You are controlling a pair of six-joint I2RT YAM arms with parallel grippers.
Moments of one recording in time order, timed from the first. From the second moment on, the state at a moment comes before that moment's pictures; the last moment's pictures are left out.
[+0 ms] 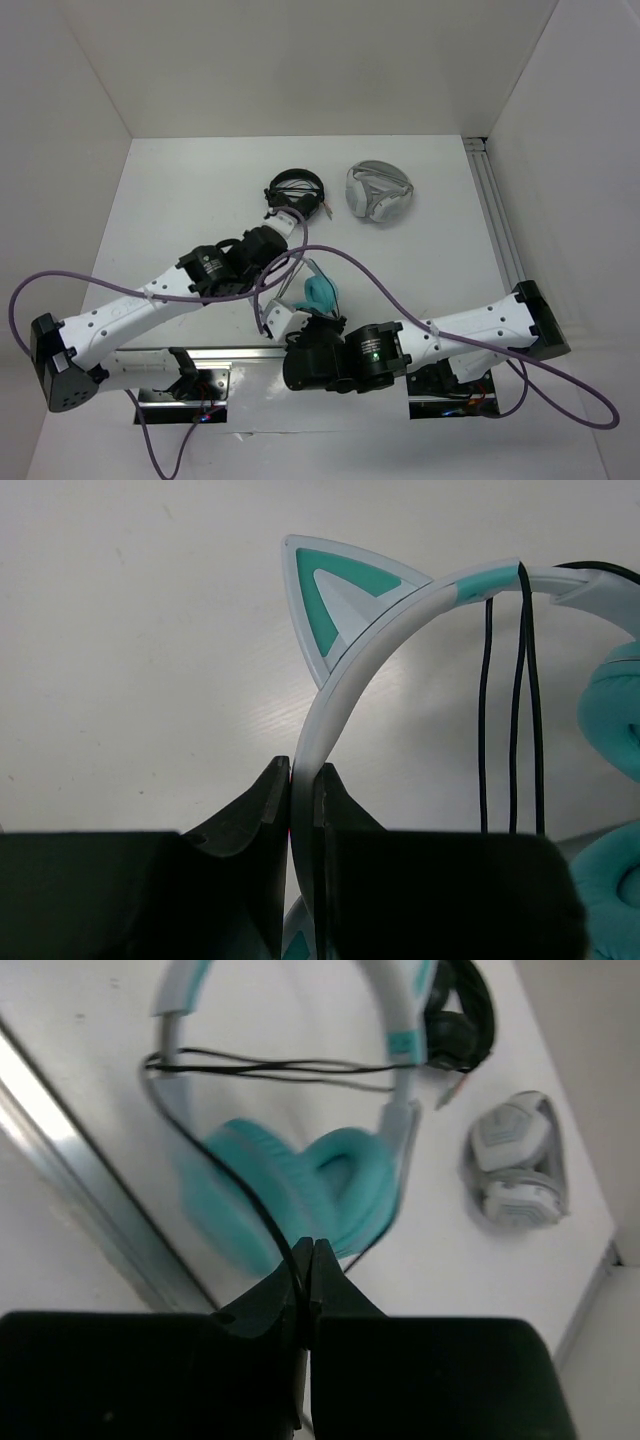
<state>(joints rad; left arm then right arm) -0.88 1.17 1.09 -0.83 -0.55 -0.22 1.72 1.38 1.21 -0.72 0.94 0.15</state>
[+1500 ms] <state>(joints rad) -1.01 1.04 1.14 -0.92 -0.22 -0.17 1.32 1.12 0.95 -0.39 0.79 -0.08</state>
